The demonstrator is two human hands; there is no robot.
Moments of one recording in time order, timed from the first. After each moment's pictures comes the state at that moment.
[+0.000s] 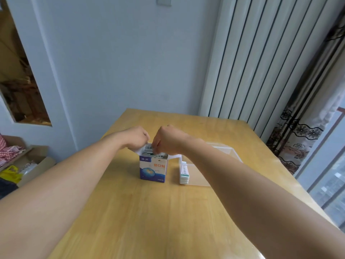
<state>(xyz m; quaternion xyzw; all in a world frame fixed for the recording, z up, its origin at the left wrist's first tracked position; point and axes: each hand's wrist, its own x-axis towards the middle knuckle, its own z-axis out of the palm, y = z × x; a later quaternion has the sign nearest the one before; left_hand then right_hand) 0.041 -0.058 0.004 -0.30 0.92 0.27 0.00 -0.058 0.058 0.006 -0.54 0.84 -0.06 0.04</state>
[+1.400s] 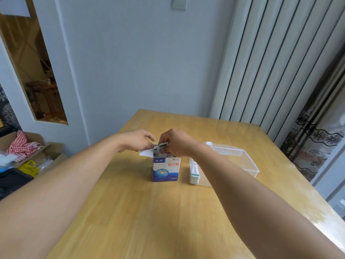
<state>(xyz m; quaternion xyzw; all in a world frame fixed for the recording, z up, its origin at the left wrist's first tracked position) 0.072 -0.083 -0.014 -0.28 0.88 0.38 0.01 -0.046 0.061 -0.001 -0.56 0.81 -0.12 0.07</state>
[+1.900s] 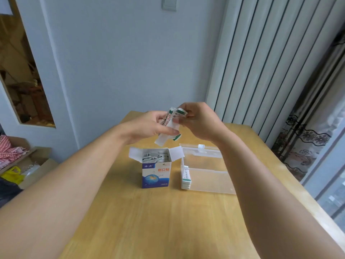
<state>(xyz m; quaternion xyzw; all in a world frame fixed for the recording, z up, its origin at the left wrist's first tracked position) 0.047 -0.021 0.049 -0.08 0.84 0.54 -0.10 -0.077 0.125 0.066 -0.51 0.76 -0.40 0.01</state>
